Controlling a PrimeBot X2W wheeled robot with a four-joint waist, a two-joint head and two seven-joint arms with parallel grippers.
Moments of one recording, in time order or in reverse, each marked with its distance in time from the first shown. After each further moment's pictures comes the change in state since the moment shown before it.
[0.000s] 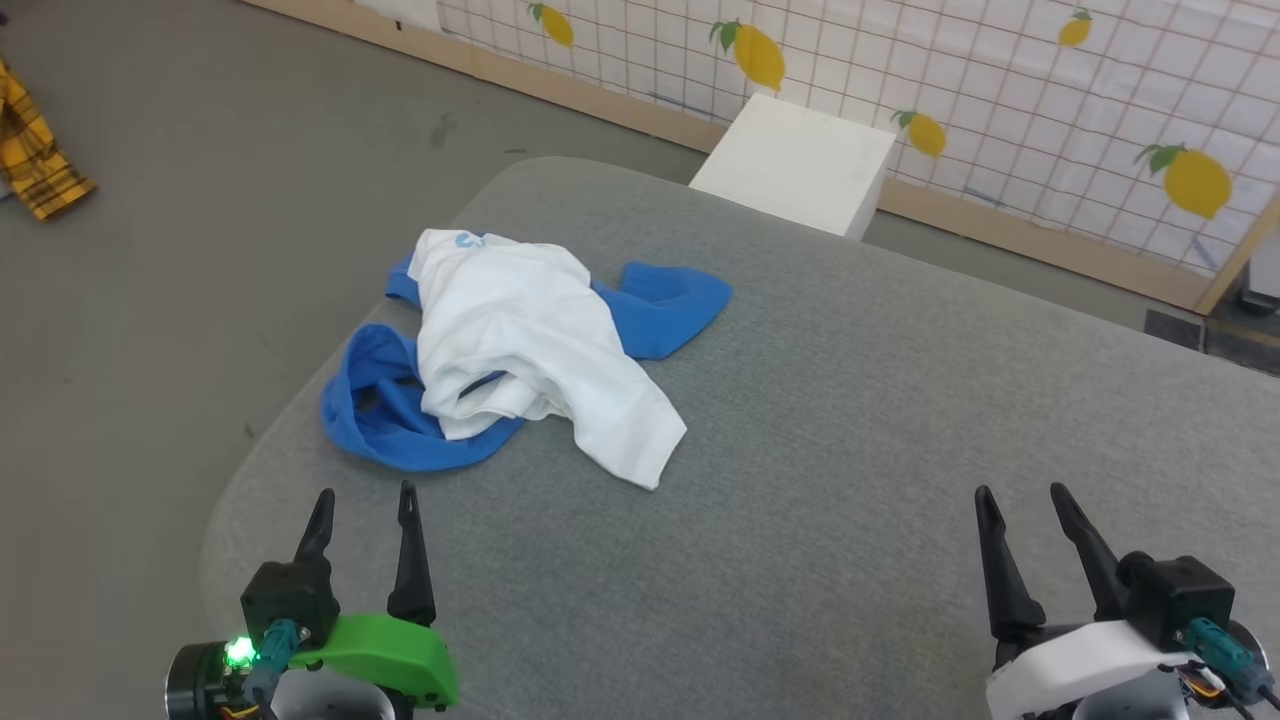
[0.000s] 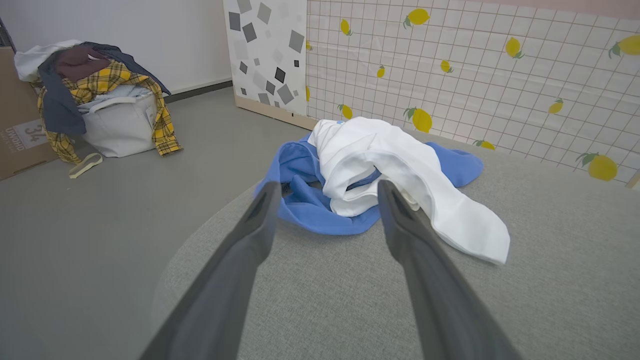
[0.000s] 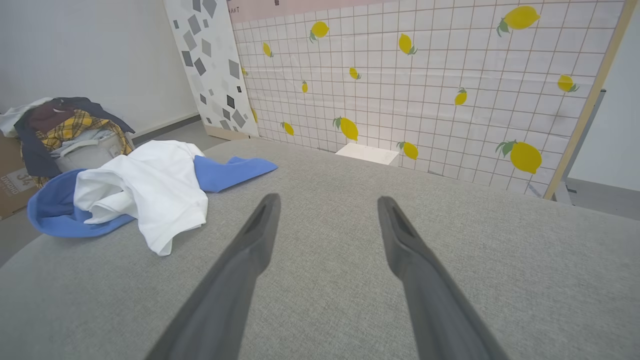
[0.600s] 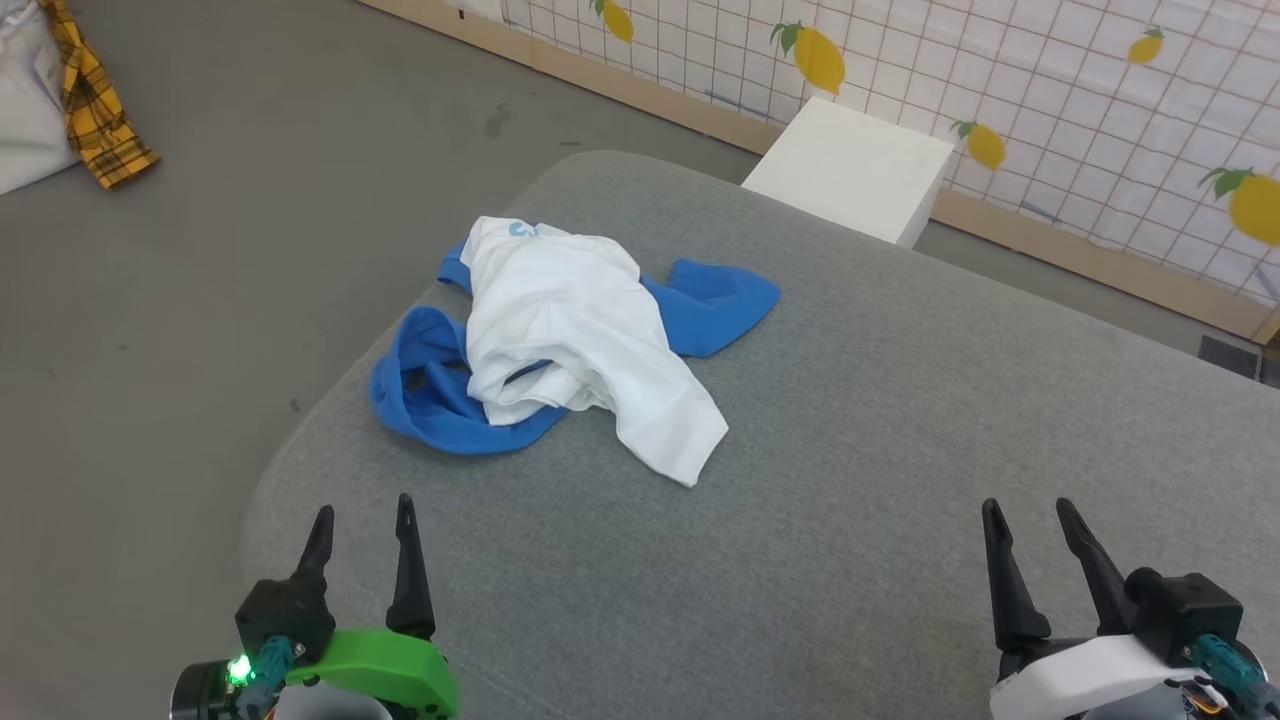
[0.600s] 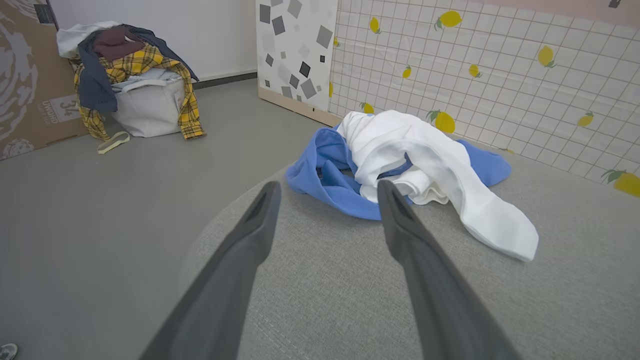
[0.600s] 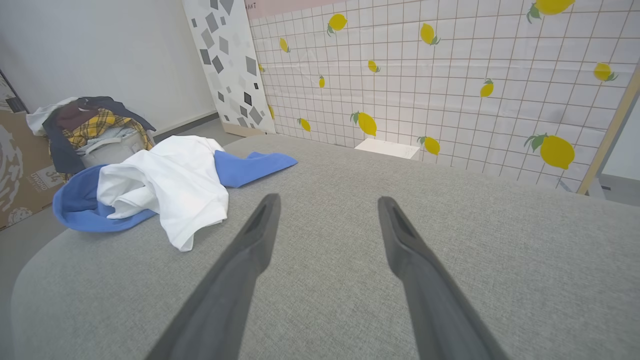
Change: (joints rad) left arm 0.012 0.000 -0.004 0.030 -0.046 0.007 -0.039; right arm 0.014 0.000 -0.007 0.032 0.030 0.000 -0.038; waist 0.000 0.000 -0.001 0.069
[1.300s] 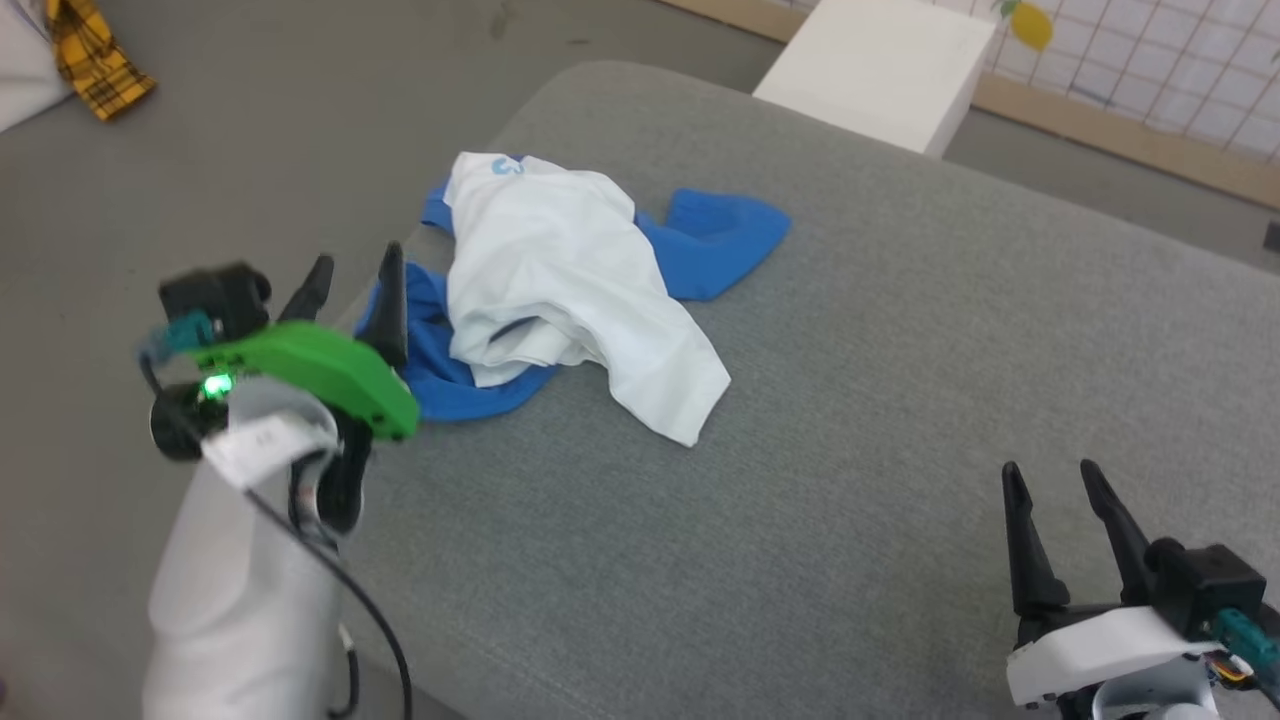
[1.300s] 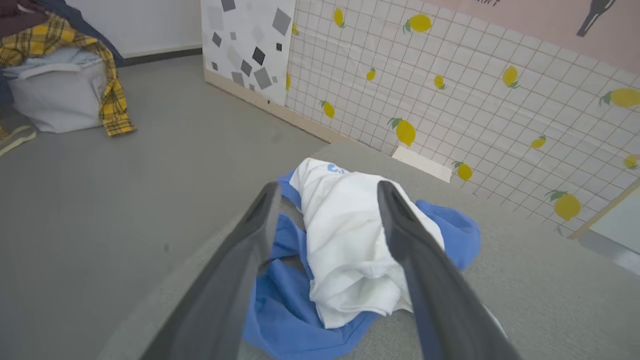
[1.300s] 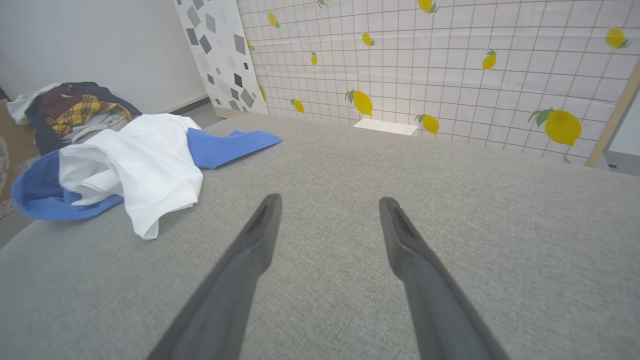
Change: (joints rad) left arm -0.530 0.084 0.014 0.297 -0.253 -0.156 0.215; right arm -0.029 0.001 -0.034 -0.038 -0.058 0.000 0.000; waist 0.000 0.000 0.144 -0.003
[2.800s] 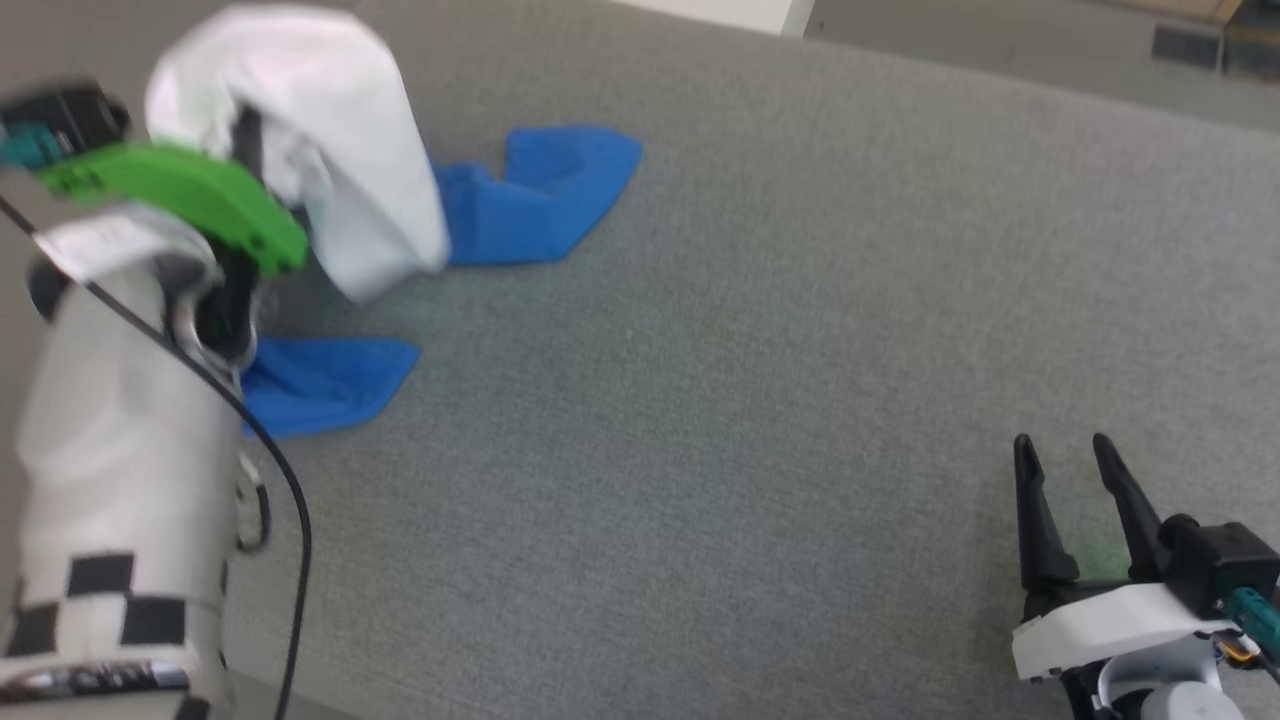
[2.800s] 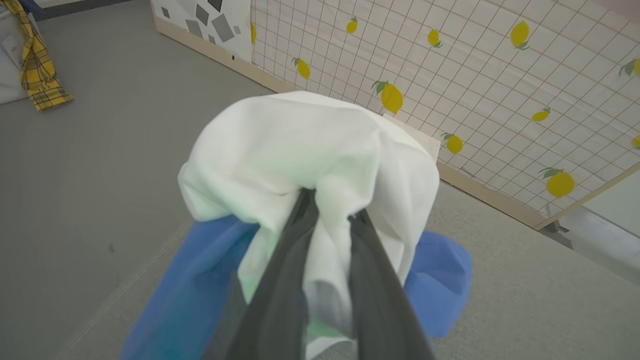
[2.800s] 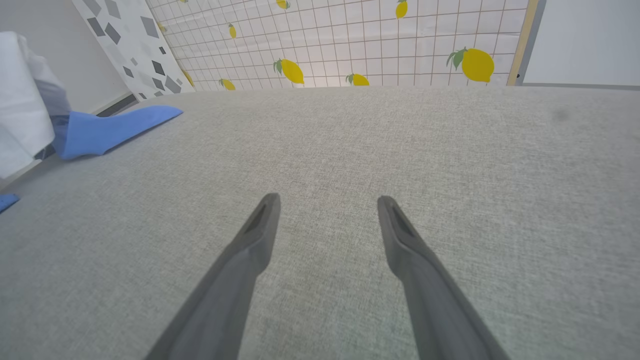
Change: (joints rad) left arm -0.363 0.115 0.013 0.322 -0.133 0.014 0.079; right arm -0.039 0.000 -0.015 -0.013 0.015 0.000 0.007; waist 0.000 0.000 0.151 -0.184
